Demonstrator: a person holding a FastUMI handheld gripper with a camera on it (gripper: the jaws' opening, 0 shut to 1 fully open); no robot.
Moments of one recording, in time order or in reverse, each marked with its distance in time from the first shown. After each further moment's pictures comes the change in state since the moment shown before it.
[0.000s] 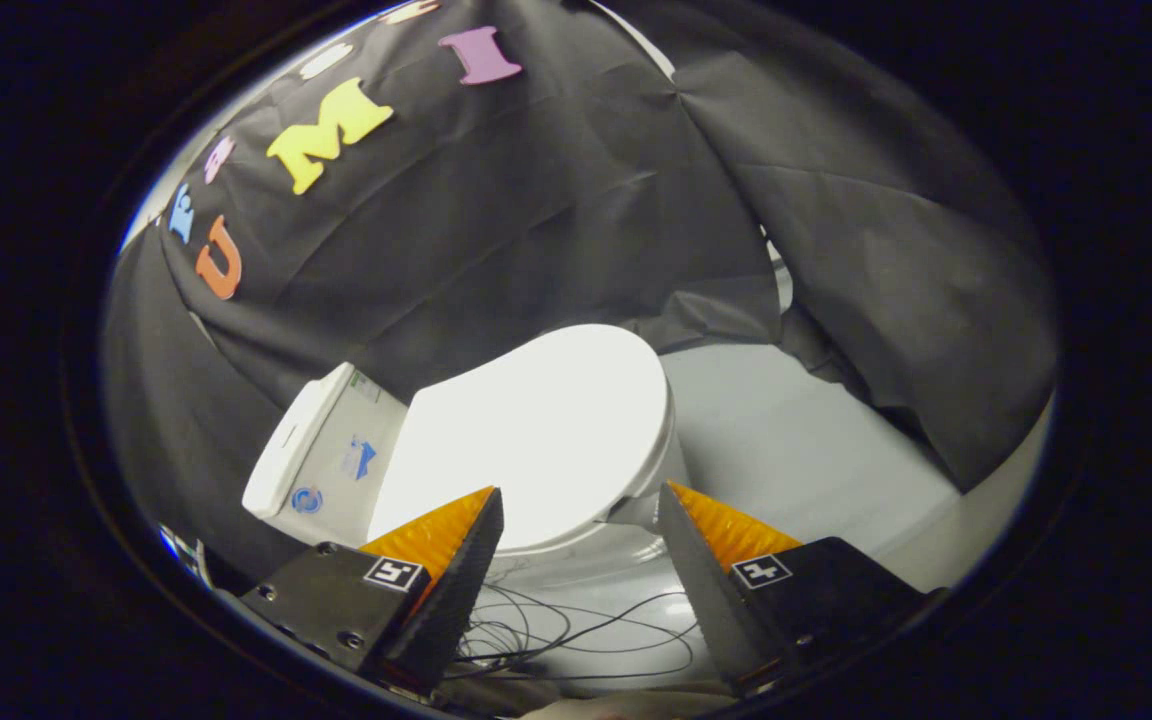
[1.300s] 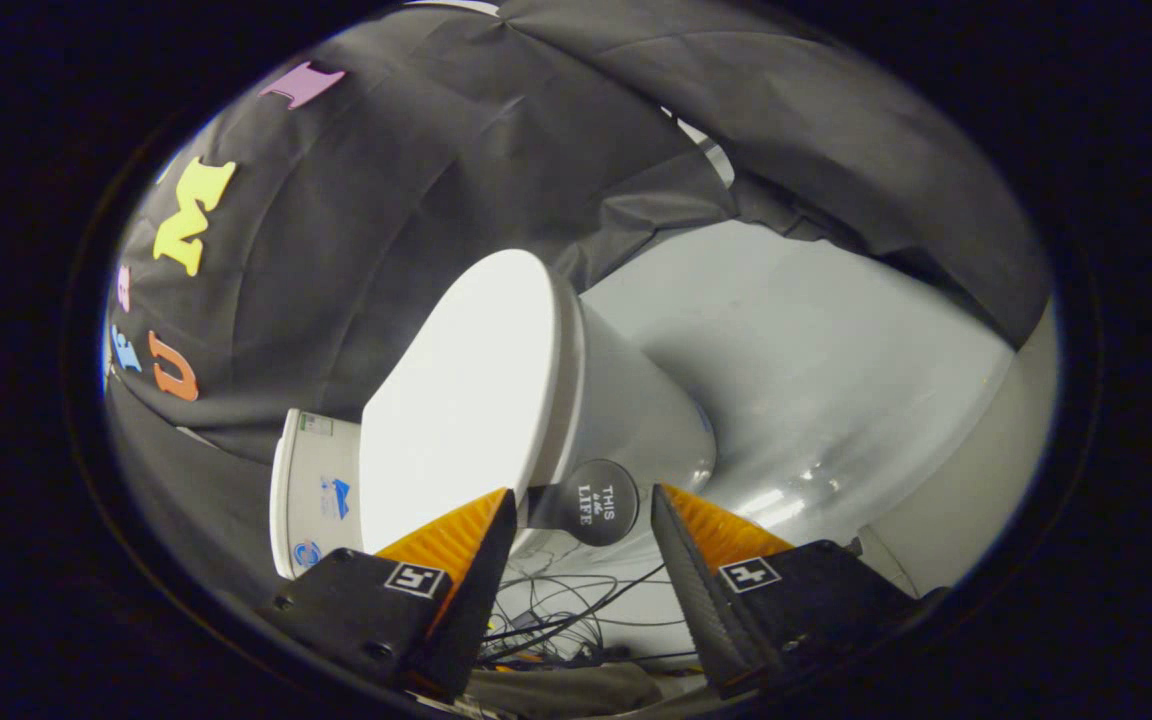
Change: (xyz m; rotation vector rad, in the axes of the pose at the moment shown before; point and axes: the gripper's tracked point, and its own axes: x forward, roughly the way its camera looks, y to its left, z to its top) arm 0.086 -0.068 -0.046 0.350 0.195 -0.024
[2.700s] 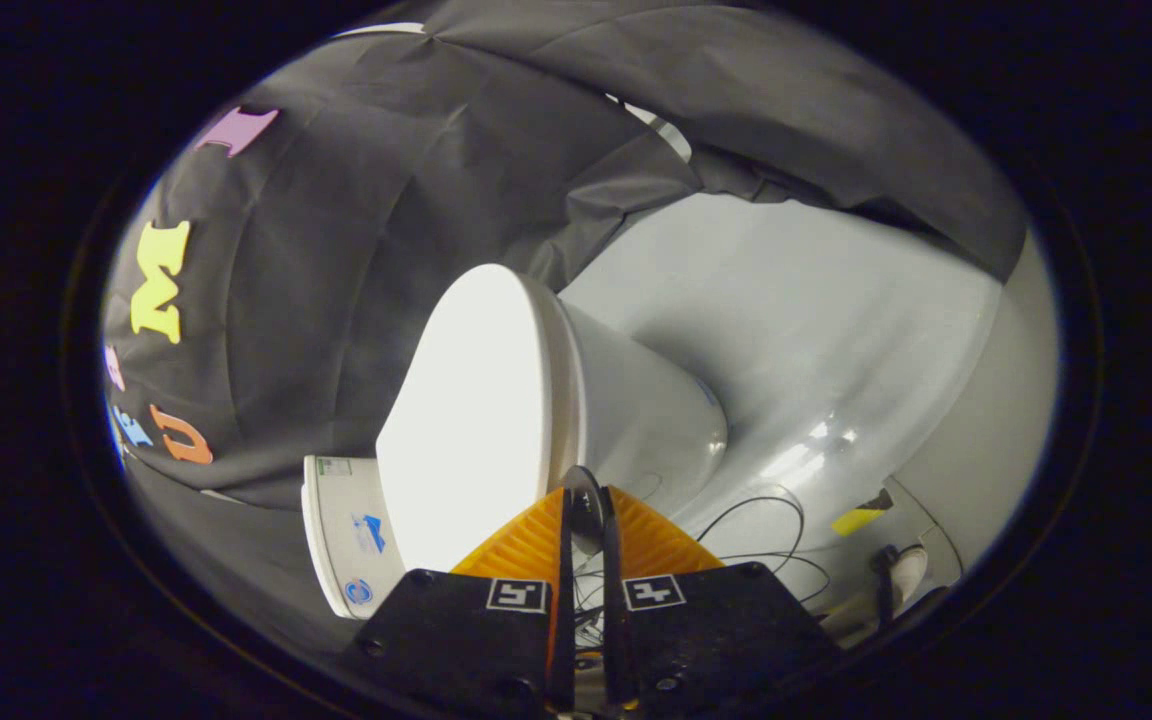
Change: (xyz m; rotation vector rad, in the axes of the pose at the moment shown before) arm -0.012 0.018 0.013 0.166 0.016 0.002
